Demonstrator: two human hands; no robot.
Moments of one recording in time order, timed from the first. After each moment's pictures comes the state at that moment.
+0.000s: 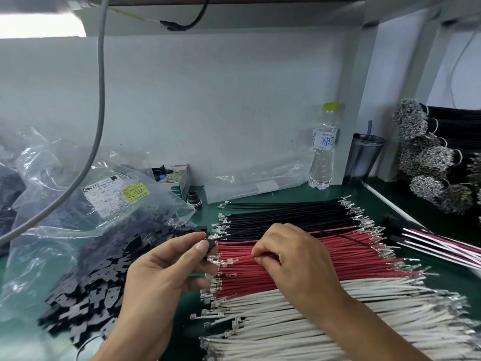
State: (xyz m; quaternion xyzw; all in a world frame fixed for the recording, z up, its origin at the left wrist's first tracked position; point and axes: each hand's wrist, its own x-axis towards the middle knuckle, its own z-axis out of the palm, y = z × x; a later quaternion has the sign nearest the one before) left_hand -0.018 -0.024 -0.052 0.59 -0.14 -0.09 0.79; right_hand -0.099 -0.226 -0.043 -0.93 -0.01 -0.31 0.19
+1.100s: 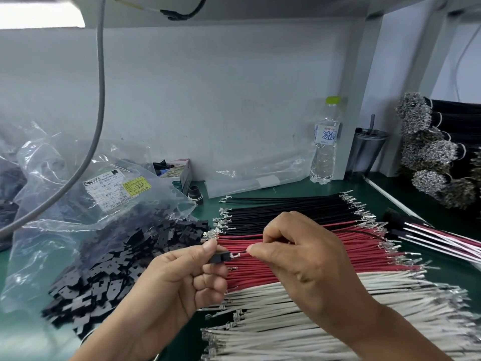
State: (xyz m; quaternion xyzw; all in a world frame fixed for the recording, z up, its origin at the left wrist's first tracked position) left_hand -0.023 -0.019 -0.039 0.51 -0.13 -0.36 0.77; right_hand -0.127 -0.220 -0.018 -0.89 -0.16 -0.41 0.12
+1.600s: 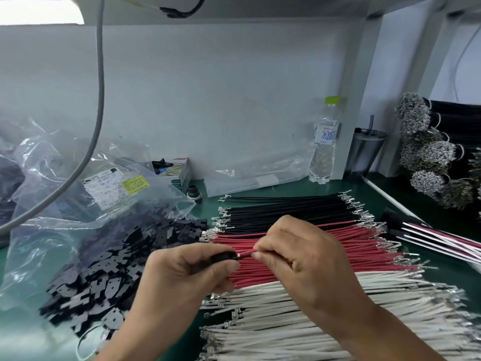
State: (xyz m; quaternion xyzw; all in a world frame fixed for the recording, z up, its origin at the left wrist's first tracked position) left_hand -0.038 -0.027 -0.043 0.67 -0.28 -0.05 0.68; right_hand -0.129 -0.217 -0.020 -0.90 -0.10 -0.36 0.20
